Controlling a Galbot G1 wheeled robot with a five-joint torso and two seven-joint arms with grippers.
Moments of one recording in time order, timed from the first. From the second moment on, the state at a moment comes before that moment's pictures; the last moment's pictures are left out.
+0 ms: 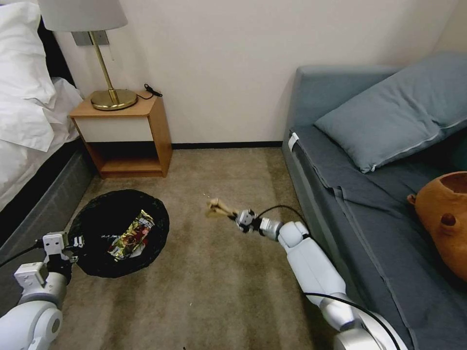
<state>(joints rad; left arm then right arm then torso) 1.58 -1.05 -0.85 -1.92 -0.52 0.12 -0.11 -0.62 1.43 0.17 1.06 -0.32 0.39 -0.66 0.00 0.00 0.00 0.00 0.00</state>
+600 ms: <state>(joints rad) 1.55 -1.09 -0.75 -1.95 -0.46 0.14 -0.14 -0.73 1.39 -0.19 1.52 0.04 0.21 -0.62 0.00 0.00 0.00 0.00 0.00</state>
